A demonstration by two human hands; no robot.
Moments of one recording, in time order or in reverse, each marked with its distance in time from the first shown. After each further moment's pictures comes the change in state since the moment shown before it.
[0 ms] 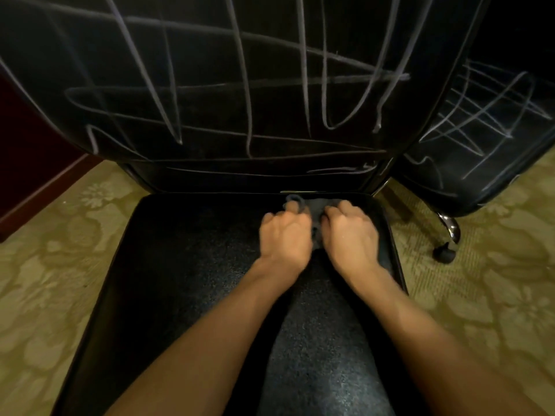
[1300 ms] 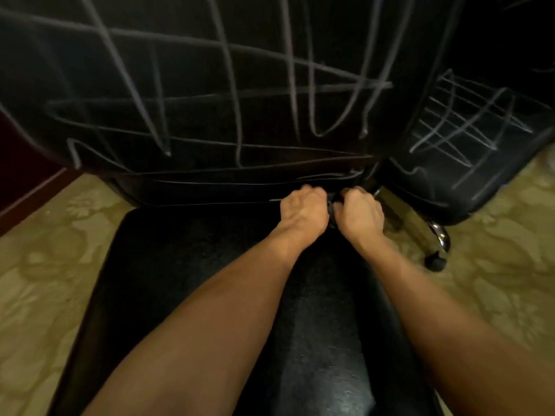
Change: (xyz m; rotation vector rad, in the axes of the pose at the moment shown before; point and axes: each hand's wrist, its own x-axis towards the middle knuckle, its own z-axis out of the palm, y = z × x) left_hand 0.075 0.025 -0.014 -0.184 -0.098 -0.034; right_hand 0.058 0.017 -0.020 0.096 -0.179 0.262
